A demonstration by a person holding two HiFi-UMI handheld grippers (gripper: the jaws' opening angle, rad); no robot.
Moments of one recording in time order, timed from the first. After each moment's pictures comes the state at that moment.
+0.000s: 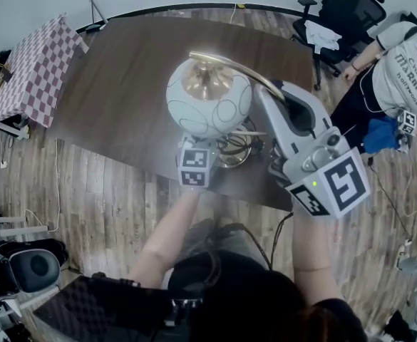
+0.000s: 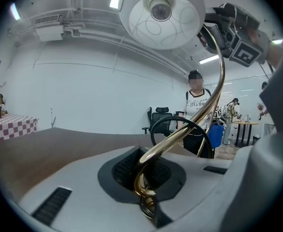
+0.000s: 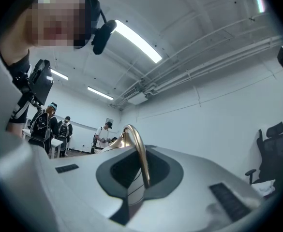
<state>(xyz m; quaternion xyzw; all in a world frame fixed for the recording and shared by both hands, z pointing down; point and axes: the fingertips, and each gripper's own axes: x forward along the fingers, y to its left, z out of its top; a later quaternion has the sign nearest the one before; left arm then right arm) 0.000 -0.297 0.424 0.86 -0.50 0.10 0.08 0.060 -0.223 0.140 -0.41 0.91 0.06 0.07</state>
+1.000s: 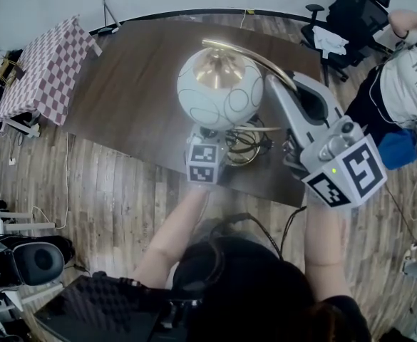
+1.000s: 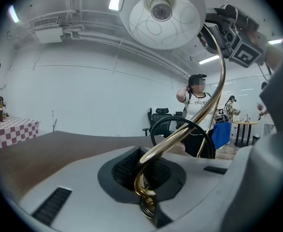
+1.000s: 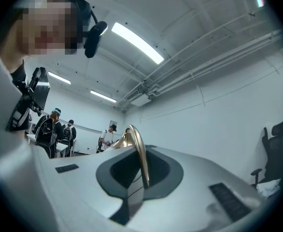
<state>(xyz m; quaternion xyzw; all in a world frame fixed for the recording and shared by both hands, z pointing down) -0.013 -0.286 0.394 0.86 -0.50 0.10 0.07 0.048 -0.208 0.109 -0.38 0.92 0.06 0.07</state>
